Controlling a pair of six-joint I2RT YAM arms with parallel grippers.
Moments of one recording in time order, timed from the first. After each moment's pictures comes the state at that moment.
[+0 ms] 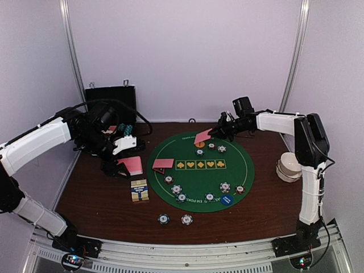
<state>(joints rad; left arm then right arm) -0.57 1.39 1.28 -1.07 0.33 0.75 0.36 2.10 1.64 -0.28 -0.64 0.87</state>
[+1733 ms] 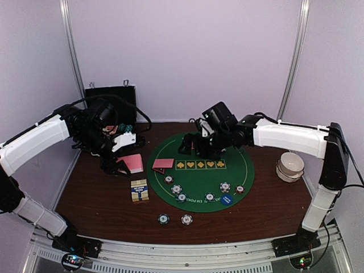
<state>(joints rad) -0.57 1.39 1.32 -1.10 0.36 0.73 0.77 1.79 1.52 -0.49 -0.18 0.70</state>
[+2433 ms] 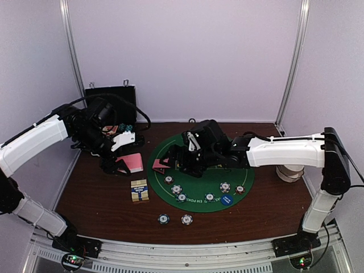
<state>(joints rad) -0.57 1.37 1.32 -1.10 0.37 0.72 0.99 1.74 1.30 -0.16 -0.16 0.99</state>
